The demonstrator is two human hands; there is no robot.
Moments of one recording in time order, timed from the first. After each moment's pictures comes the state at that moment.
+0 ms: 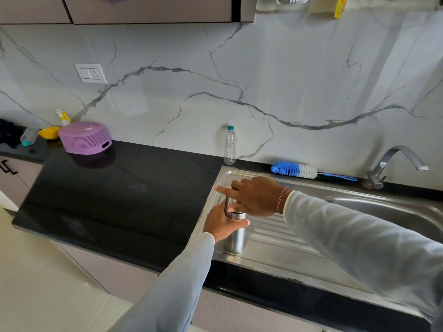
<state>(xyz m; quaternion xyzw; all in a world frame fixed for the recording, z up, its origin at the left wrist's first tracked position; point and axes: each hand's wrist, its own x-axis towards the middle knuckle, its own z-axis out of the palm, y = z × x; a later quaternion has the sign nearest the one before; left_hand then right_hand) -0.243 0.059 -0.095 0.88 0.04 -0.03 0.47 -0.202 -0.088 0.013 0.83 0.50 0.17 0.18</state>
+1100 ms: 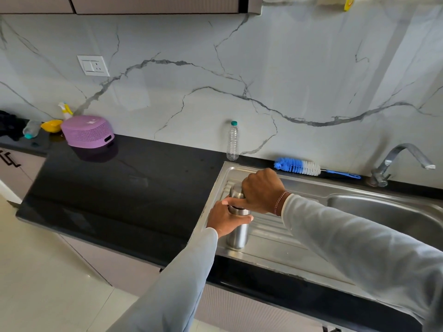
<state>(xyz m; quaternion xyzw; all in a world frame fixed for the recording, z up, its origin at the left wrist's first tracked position) -0.246 0.060 -0.096 0.87 0.04 -0.01 0.50 -0.221 -0.076 0.025 0.91 0.35 0.13 0.20</state>
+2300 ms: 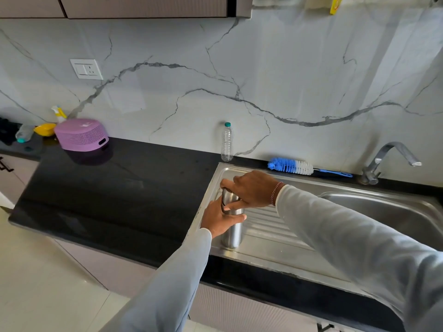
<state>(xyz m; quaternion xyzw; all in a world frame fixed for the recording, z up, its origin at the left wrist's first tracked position) -0.241 0.058 -0.101 0.87 0.03 -0.01 0.49 -0.194 -0.089 0.018 0.83 0.51 0.13 0.18</state>
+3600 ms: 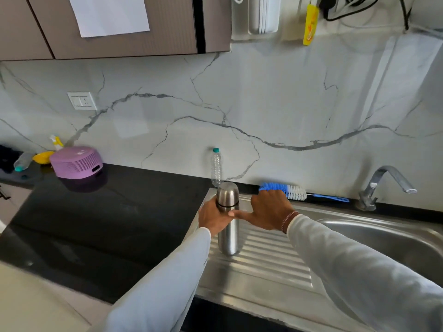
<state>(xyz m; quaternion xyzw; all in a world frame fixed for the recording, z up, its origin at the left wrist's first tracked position) -0.154 0.010 -0.056 0.87 0.11 0.06 0.47 -0.149 -0.168 0.011 0.96 0.24 0.11 0.11</state>
